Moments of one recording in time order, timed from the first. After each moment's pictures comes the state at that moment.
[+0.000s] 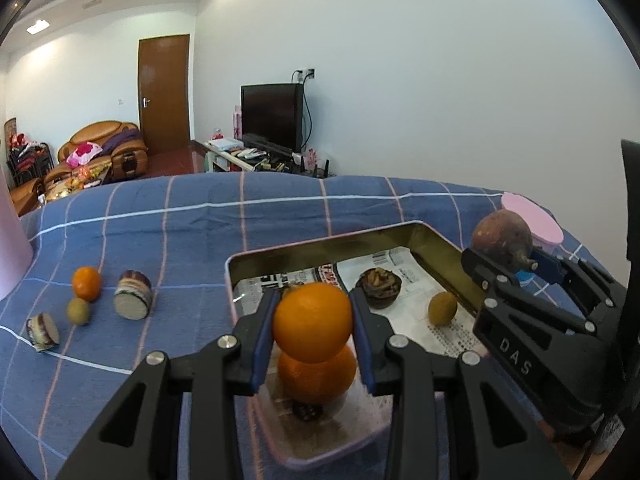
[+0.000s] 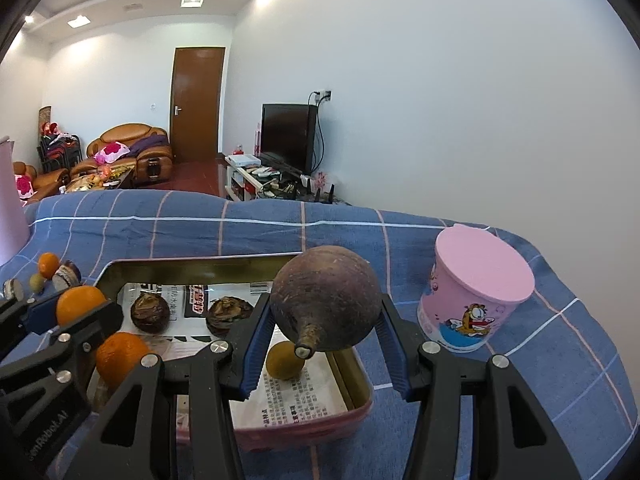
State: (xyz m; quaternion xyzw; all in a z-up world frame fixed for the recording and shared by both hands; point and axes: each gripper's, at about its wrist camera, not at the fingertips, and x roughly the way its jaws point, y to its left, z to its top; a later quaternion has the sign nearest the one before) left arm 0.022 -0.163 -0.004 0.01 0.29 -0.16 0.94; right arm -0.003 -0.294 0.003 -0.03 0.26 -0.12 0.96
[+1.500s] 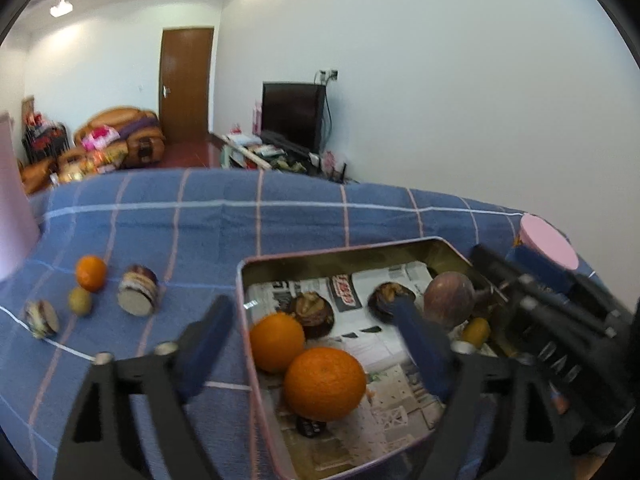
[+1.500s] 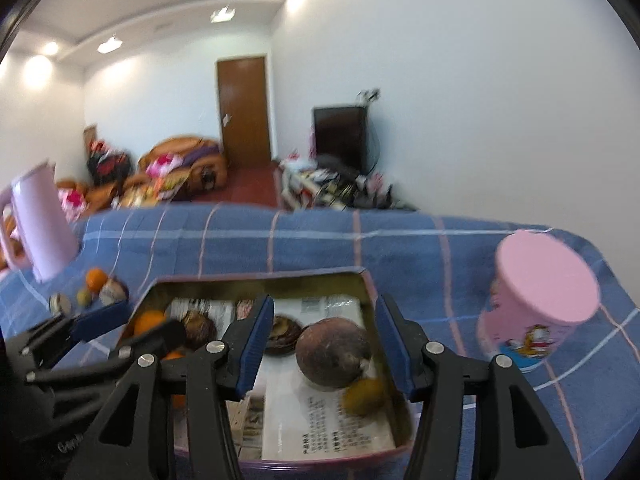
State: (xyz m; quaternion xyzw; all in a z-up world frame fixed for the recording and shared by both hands) left arm 0.026 -0.158 0.000 -0.02 0.29 -0.13 0.95; right arm -0.001 -0.309 0.012 0.03 0.23 -0.03 0.97
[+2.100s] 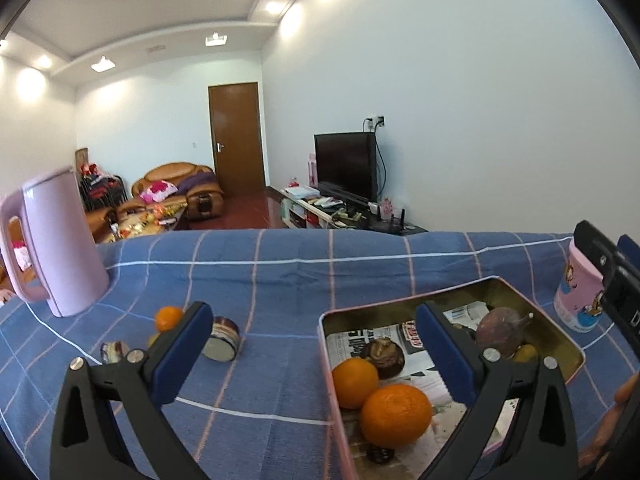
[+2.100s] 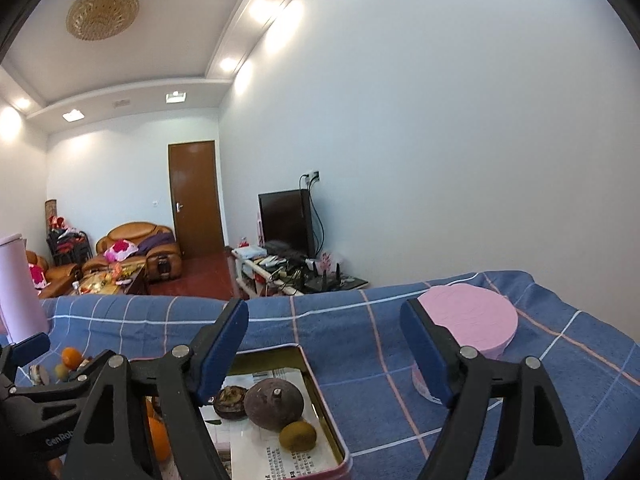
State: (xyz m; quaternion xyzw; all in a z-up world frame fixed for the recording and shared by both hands) left arm 0.015 -0.144 0.012 0.03 0.19 -0.02 0.98; right arm -0.042 -0.320 0.028 0.05 0.09 -0.12 0.99
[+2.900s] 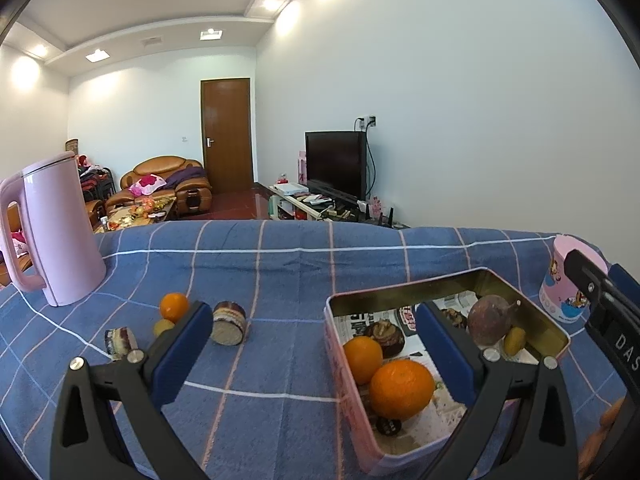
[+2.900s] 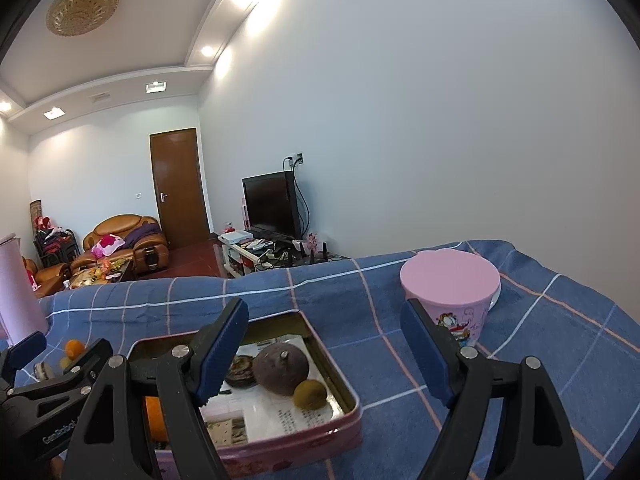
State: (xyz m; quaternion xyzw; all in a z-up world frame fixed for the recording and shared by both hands) left arm -0.004 -0.123 0.012 0.01 0.20 -0.05 0.98; right arm -0.071 -0.301 0.023 0.07 0.13 -0.15 0.98
